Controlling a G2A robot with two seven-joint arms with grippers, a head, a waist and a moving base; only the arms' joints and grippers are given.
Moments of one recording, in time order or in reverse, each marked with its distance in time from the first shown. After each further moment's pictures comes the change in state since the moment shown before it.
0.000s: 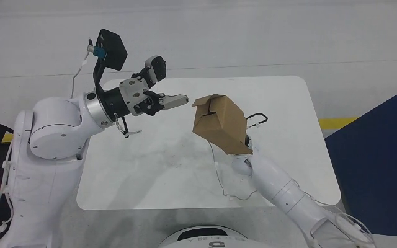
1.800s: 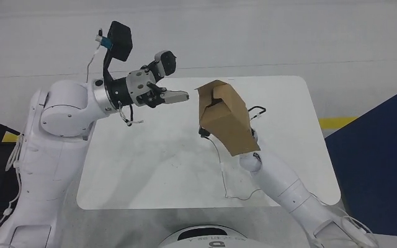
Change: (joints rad) left arm -0.162 -0.012 0.118 0.223 -0.124 -0.243 -0.008; right arm -0.016 0.008 0.085 -0.051 0.203 0.260 -0.261
